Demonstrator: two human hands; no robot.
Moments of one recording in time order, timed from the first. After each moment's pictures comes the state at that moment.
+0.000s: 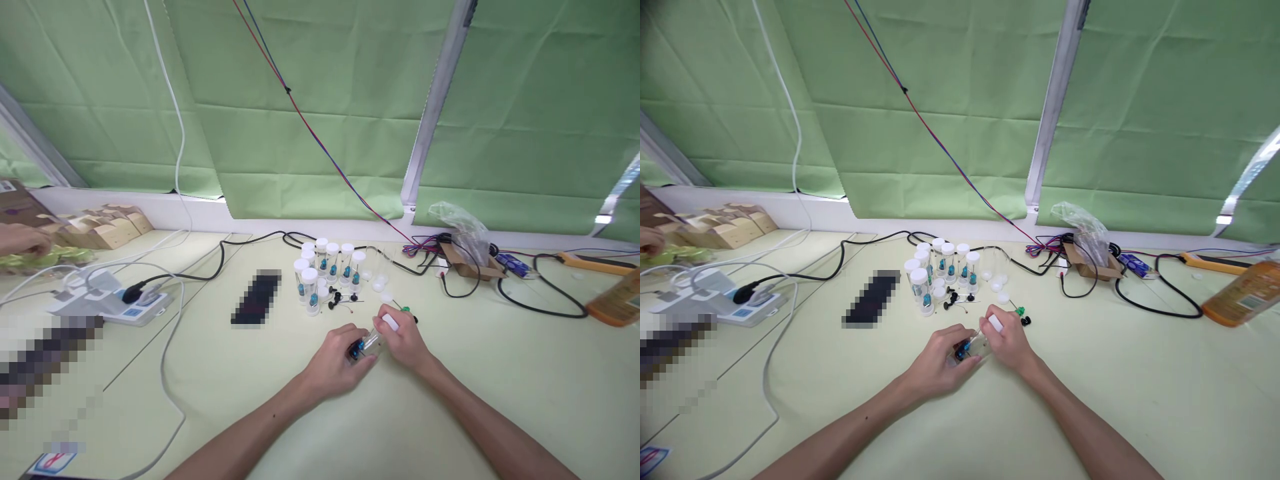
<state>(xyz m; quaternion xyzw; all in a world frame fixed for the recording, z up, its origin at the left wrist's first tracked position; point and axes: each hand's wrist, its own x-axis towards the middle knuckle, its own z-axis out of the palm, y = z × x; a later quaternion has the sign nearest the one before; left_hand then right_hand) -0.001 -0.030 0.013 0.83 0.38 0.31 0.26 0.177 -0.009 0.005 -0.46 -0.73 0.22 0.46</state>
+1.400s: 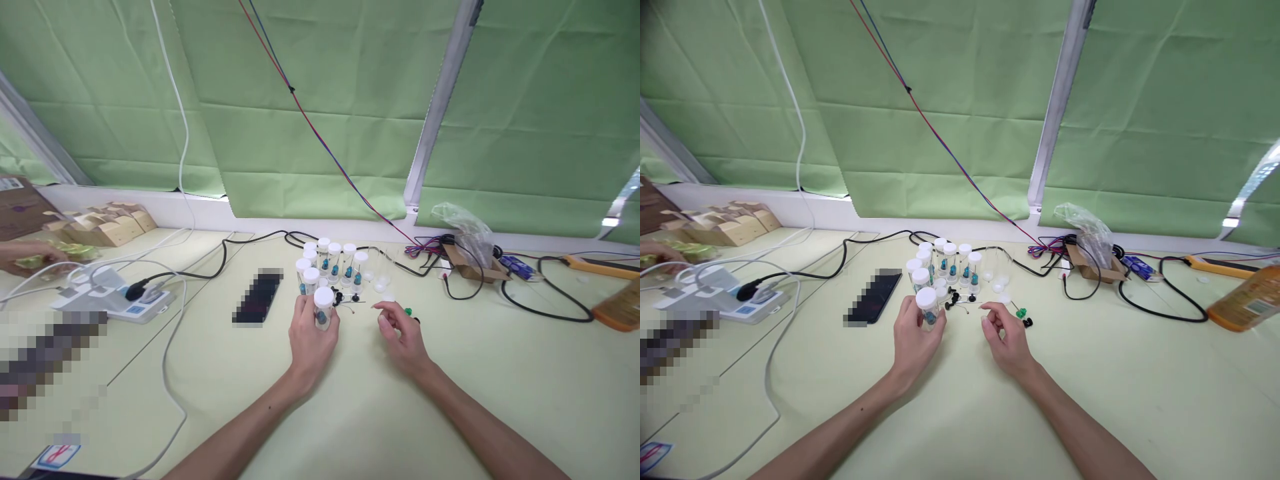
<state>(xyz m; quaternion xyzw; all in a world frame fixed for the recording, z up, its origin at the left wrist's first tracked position) -0.014 -0.011 0.019 0.64 0.58 0.51 0.04 0.172 -0.011 -0.011 -0.40 -0.71 0.22 0.54</state>
